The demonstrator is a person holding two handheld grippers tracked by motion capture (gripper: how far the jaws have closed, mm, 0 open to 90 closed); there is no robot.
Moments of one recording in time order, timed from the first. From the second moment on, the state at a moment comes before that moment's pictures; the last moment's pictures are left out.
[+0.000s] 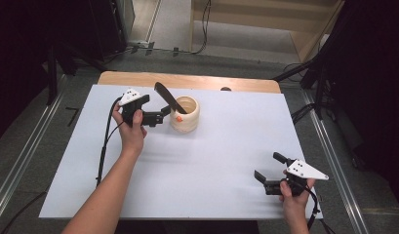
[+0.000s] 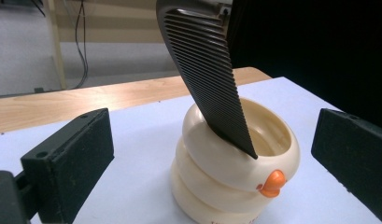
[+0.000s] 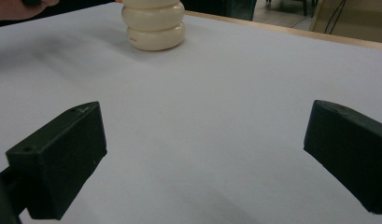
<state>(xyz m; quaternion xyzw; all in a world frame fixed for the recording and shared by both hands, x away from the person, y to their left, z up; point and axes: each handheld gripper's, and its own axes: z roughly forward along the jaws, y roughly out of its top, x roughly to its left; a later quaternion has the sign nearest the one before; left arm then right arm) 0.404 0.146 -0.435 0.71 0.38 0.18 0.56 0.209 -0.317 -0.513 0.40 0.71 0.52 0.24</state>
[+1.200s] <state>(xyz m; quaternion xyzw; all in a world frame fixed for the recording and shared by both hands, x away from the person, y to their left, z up) 0.331 0.193 -0.437 0.71 0.35 0.21 0.57 0.209 -0.316 -0.514 0.41 0.71 0.52 0.25</state>
